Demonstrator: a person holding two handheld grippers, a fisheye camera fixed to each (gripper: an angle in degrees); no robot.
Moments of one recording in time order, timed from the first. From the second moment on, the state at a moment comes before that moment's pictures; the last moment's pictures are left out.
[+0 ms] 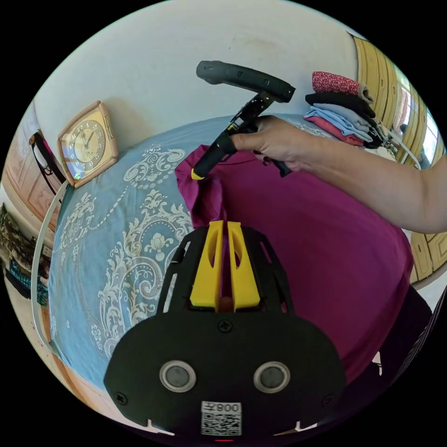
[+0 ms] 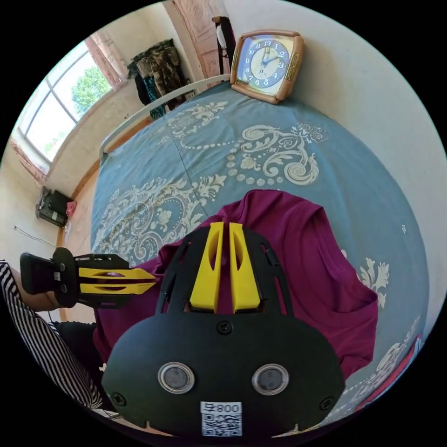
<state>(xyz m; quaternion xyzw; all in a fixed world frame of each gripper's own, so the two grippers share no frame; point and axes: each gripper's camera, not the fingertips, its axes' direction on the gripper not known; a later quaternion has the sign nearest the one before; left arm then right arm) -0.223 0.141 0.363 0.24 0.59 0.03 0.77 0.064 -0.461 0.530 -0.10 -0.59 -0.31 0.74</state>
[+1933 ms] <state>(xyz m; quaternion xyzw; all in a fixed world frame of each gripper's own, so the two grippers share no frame) -0.100 0.133 0.425 0.26 0.50 0.05 0.83 0.037 -0.559 0.603 -0.12 -0.49 -0.32 0.80</state>
